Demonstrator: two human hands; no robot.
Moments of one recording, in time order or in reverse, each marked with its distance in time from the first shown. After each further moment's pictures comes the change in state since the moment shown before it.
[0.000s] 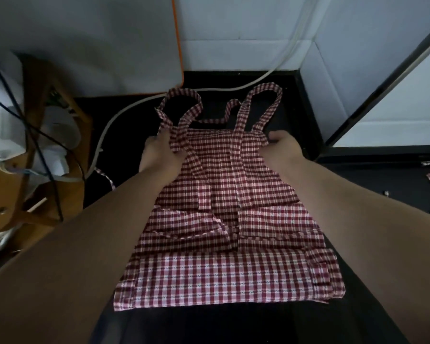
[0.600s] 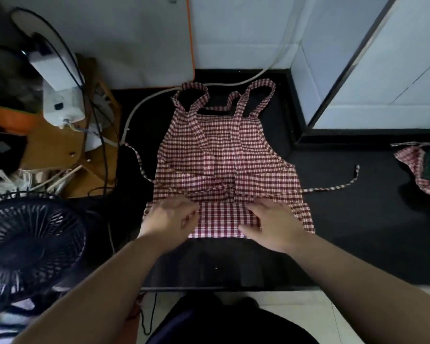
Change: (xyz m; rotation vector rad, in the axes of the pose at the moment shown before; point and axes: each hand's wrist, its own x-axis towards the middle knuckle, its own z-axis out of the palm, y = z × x) left_hand -0.208 -0.053 -0.007 0.257 -0.201 0.359; right_hand -0.179 0.098 -0.021 -0.921 -0.434 -0.487
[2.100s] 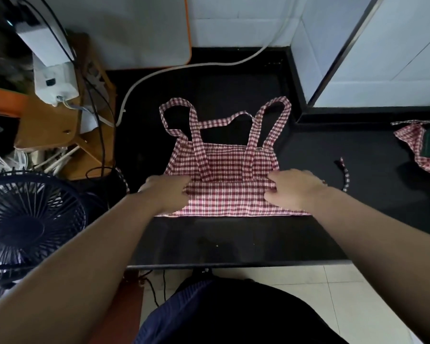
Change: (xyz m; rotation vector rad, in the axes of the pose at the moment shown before) left_hand 0.029 0.001 -0.022 0.247 -0.360 -0.143; right_hand 0.001 0.016 -0.042 -0.134 -0.128 0.184
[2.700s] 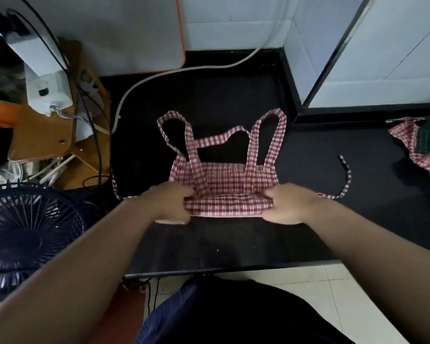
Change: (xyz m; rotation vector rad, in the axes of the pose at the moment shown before) left_hand -0.003 0.004 -0.005 0.070 -0.093 0.162; right_hand -0.007 -0.003 0.014 0.132 -0.129 -0.058
